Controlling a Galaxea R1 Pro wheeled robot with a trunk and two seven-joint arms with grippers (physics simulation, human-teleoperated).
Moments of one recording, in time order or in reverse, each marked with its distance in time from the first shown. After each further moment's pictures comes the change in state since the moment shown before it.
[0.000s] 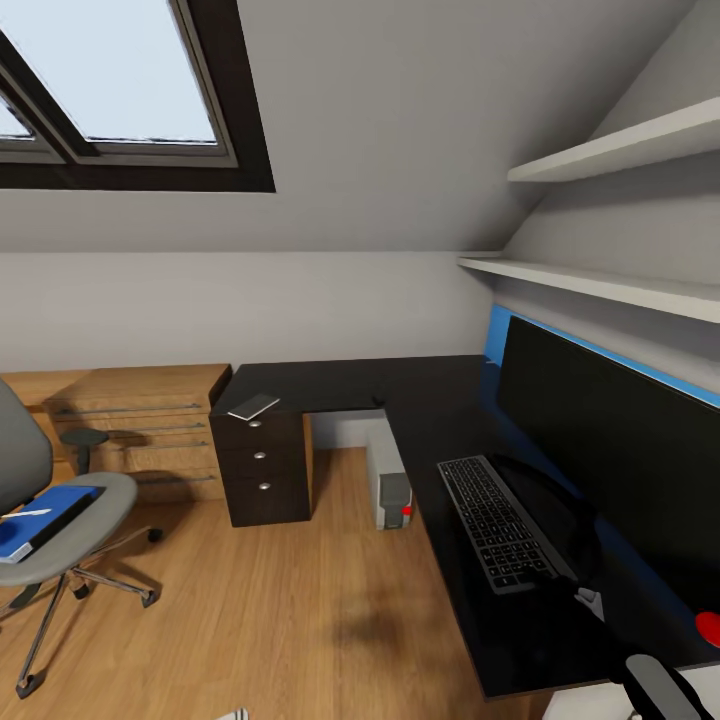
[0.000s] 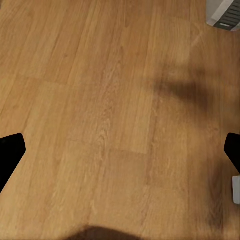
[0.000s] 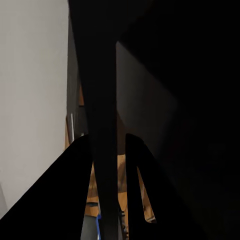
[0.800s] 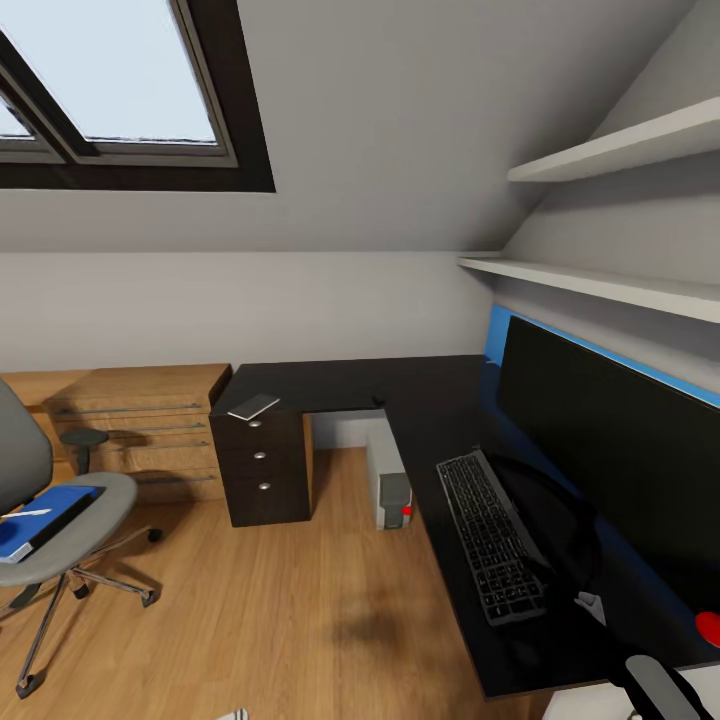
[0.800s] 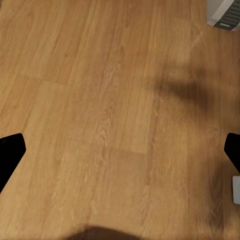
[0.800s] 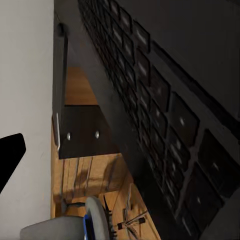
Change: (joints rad) left arm 0.000 0.001 0.002 0.000 0.000 0.000 -0.001; right arm 0.000 -0.002 0.002 0.003 0.024 -0.008 -0.042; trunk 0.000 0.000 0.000
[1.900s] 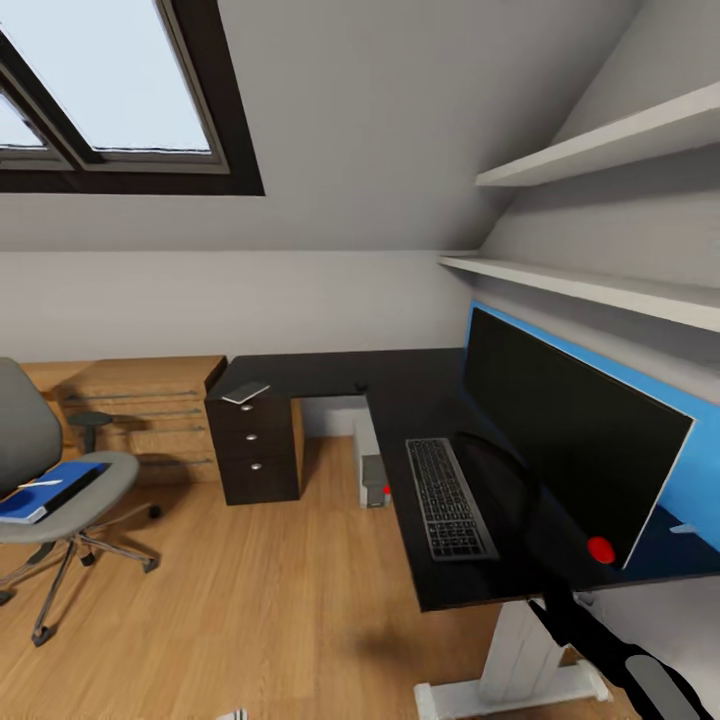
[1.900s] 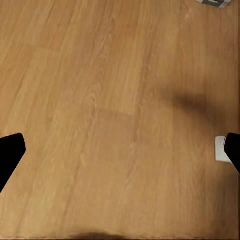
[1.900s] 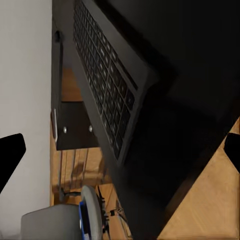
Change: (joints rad) left arm 0.000 0.000 0.001 0.000 0.000 0.001 0.001; right arm 0.000 0.001 0.001 0.000 0.001 0.000 0.000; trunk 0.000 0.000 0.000
